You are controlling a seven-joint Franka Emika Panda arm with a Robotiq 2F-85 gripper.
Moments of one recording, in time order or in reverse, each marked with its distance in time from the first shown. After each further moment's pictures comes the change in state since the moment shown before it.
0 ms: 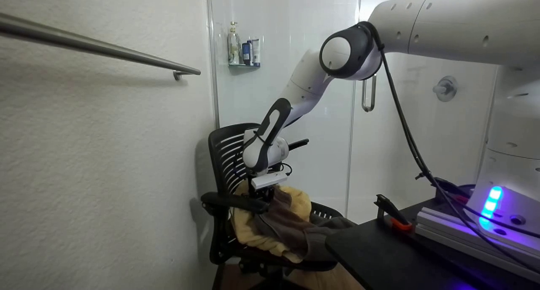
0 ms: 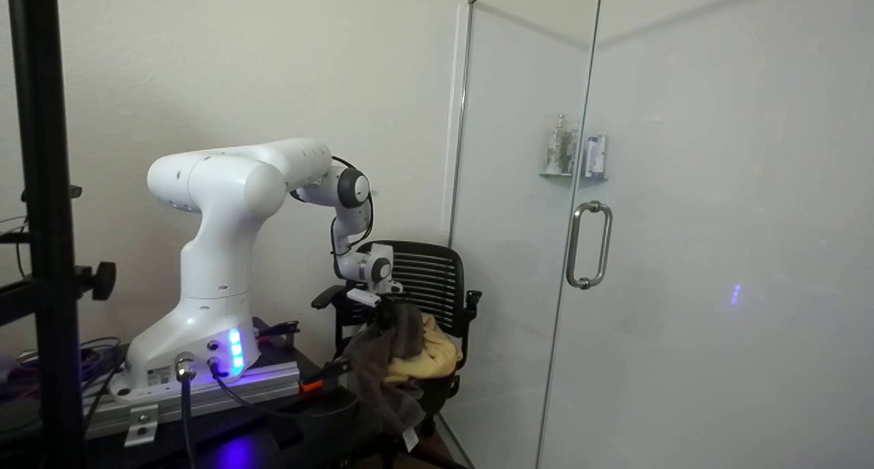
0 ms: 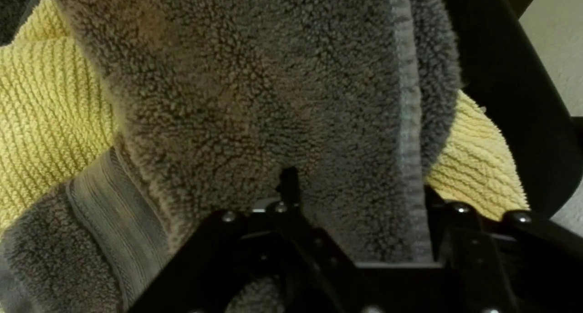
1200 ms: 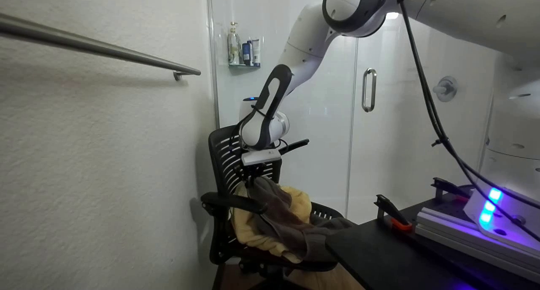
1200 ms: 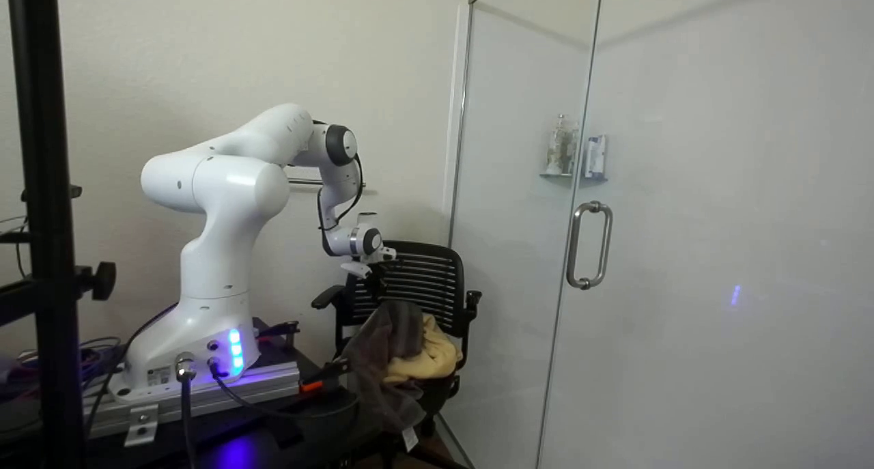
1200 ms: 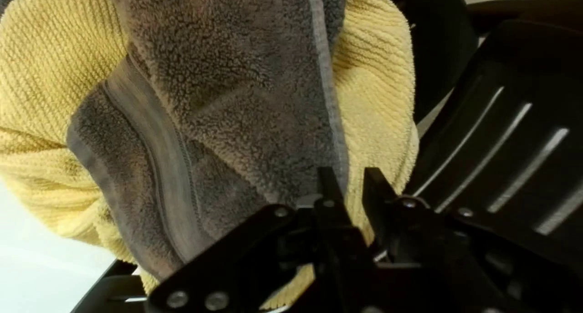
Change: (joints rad) arm 0.150 -0.322 -0.120 -0.353 -0.008 0.250 0.203
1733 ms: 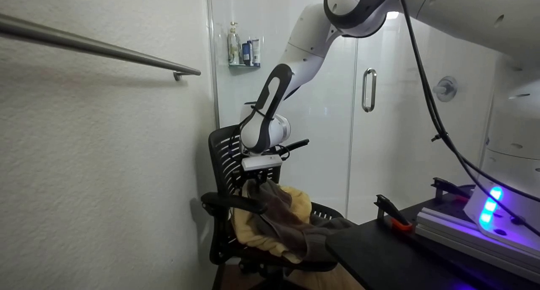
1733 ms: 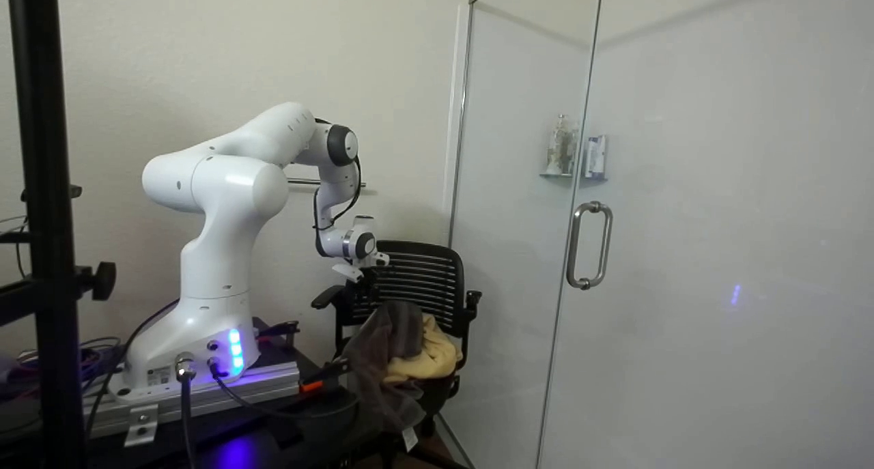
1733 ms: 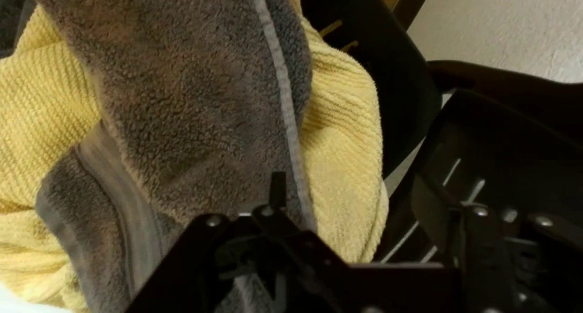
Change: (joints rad) arm -0.039 0.001 0.081 -0.042 0.044 -0.003 -0.049
